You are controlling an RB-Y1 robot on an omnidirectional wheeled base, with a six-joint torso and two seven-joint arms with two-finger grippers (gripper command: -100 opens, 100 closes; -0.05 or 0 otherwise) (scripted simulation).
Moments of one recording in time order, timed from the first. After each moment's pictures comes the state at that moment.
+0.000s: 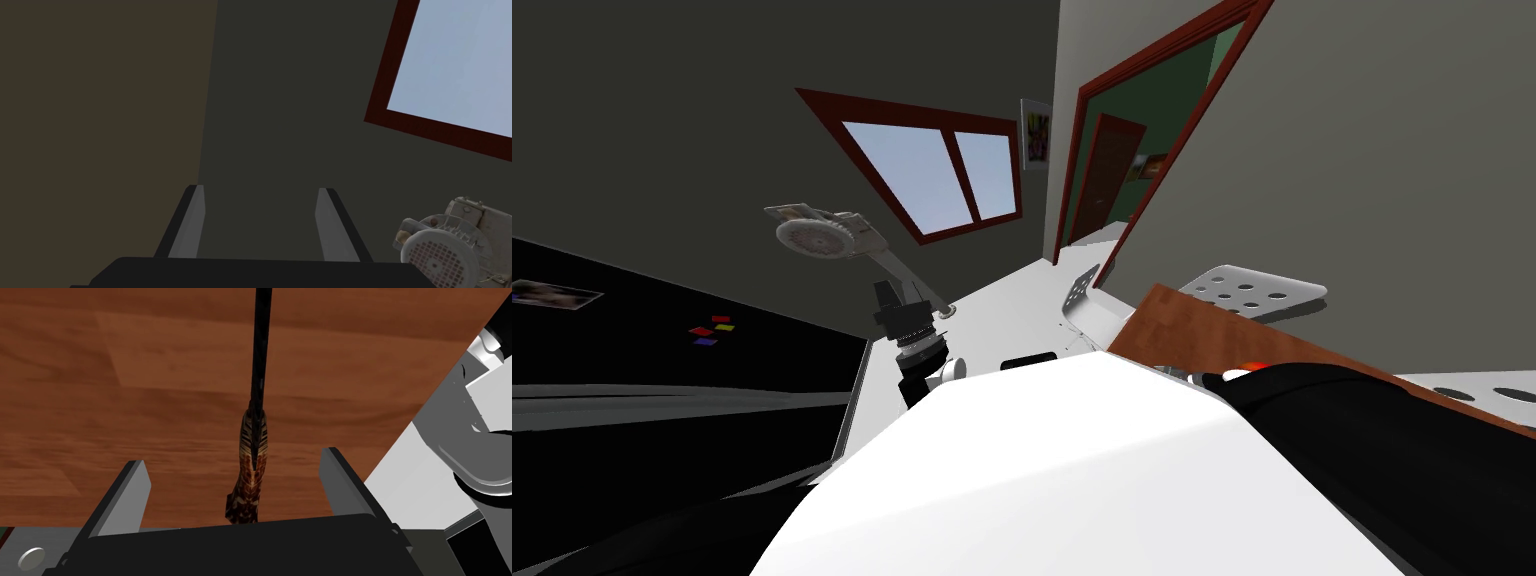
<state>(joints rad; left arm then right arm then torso) 0.55 -0.05 -0.03 -2.33 0.00 -0.59 -0.10 0.59 -0.84 -0.24 -0.96 1.54 -0.91 0.22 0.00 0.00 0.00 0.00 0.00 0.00</state>
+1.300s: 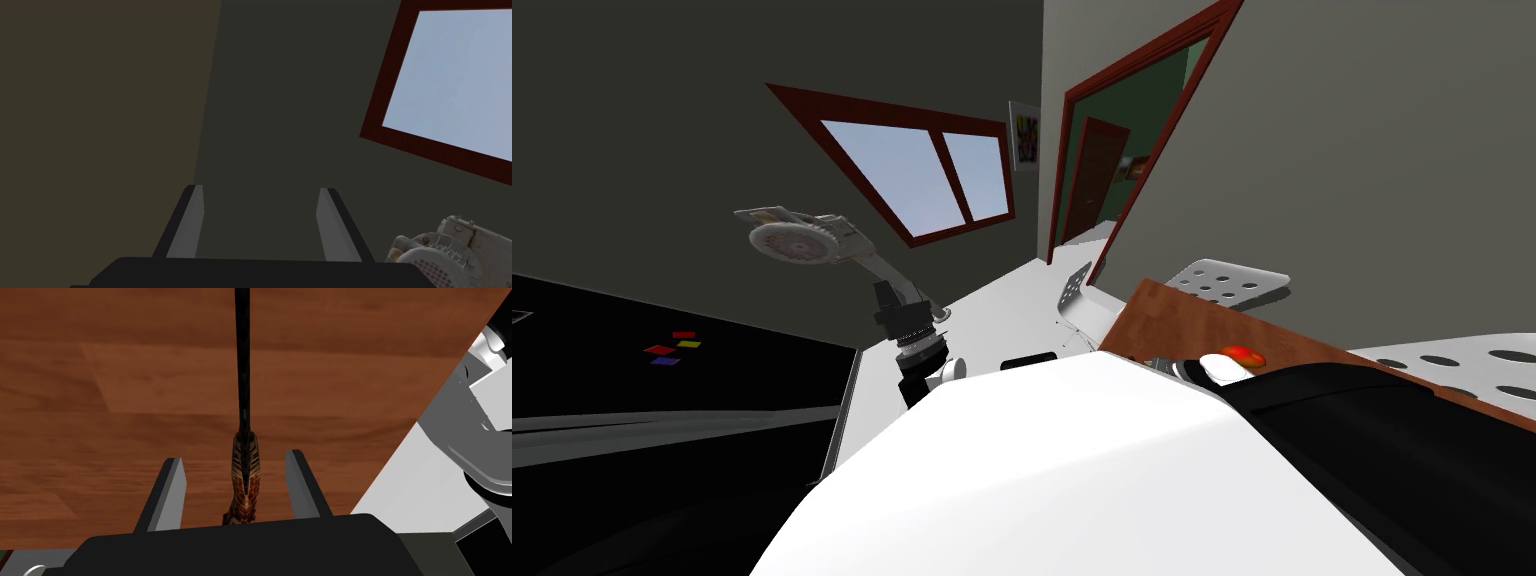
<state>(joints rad) 0.55 -0.05 -0.03 -2.33 0.00 -0.59 -0.10 0.43 -0.75 -0.40 -0.92 1.85 -1.04 0.16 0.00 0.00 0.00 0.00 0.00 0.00</state>
